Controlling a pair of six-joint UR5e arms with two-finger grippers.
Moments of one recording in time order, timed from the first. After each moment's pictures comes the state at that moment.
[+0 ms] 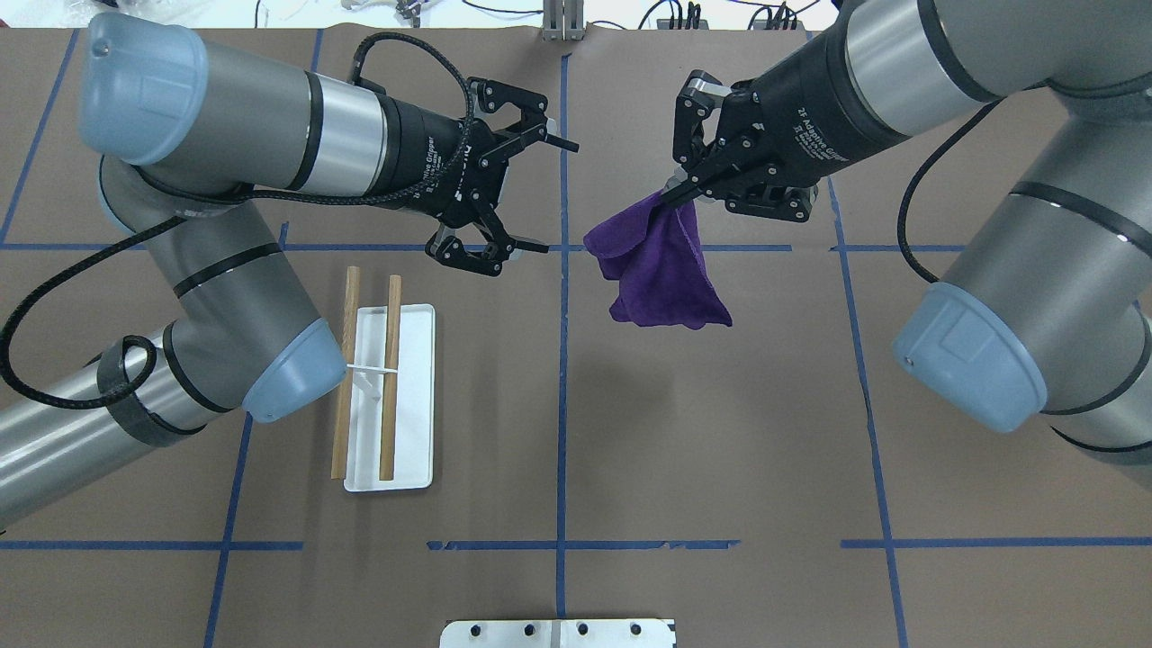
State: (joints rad) left arm -0.72 -2.24 -1.74 -2.40 -2.08 -2.53; right arm 0.85 -0.96 2.11 -1.51 2.24 1.76
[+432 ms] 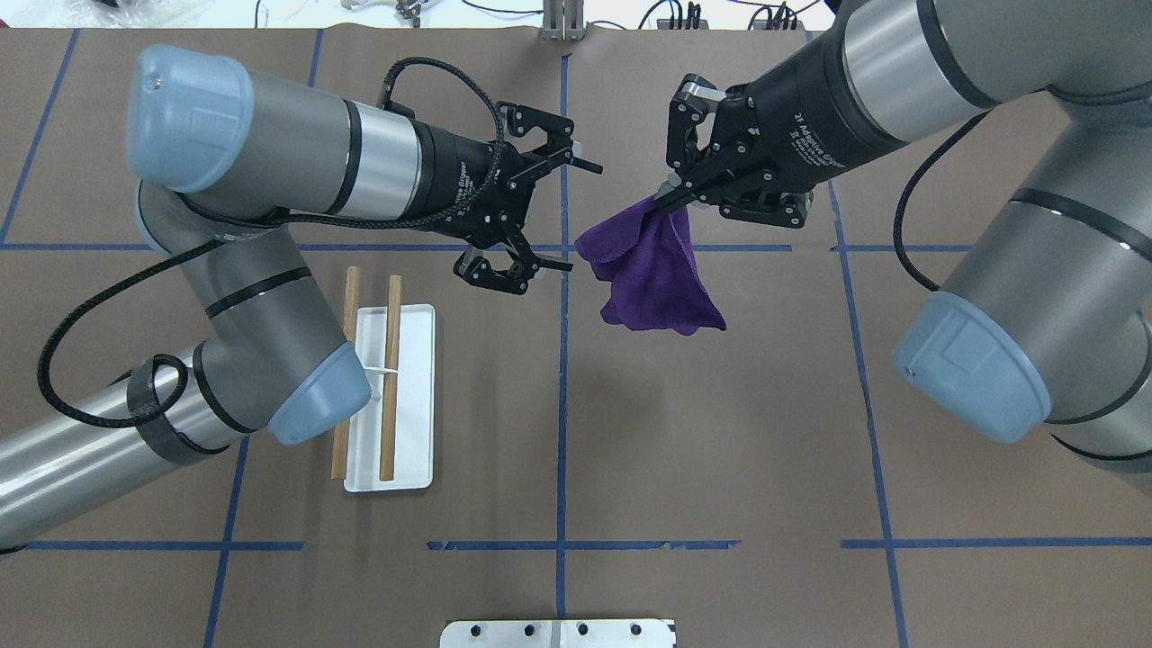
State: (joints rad) left arm -0.67 -2.26 -1.73 -2.40 -2.04 -2.53; right arm 0.84 -0.95 2.12 -1.50 2.24 1.76
